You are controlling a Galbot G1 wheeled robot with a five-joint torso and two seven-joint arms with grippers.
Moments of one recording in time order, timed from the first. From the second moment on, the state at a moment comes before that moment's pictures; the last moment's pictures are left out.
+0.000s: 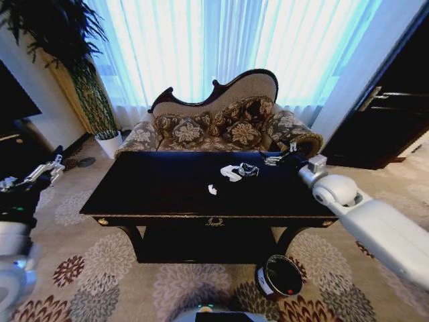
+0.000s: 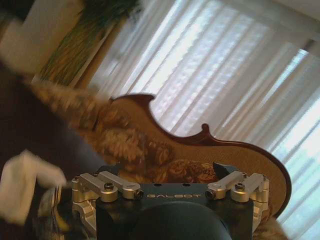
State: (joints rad) left arm 1.49 -1.17 -1.32 -2.49 -1.11 0.32 -0.17; right arm -0.57 0.44 0.02 1.80 0.51 -0.17 -0.07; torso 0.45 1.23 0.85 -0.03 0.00
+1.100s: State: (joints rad) left arm 1.49 -1.16 -1.33 -2.48 -1.12 0.32 -0.17; right arm -0.67 0.33 -0.05 2.10 0.40 -0.41 0.02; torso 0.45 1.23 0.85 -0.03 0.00
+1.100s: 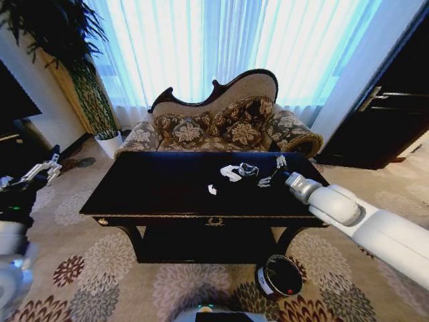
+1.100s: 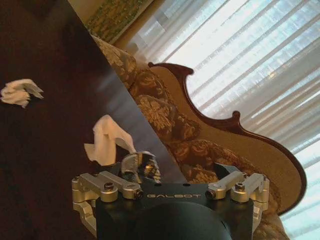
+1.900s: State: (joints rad) left arm 1.46 -1.16 -1.30 -2.45 -1.11 0.33 -0.17; right arm -0.08 0.56 -0.70 1.92 0.29 -0.52 0.09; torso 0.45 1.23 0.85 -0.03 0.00
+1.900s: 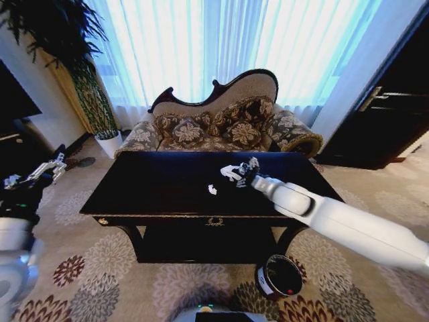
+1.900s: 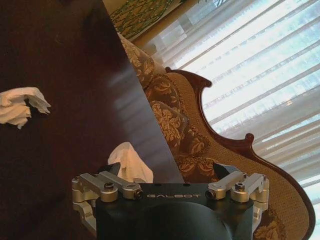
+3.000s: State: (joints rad) left arm 1.44 -1.15 -1.26 -2.42 -1.08 0.32 -0.17; right arm -0.14 0.53 -0.62 1.84 0.25 -0.47 0.02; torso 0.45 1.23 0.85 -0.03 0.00
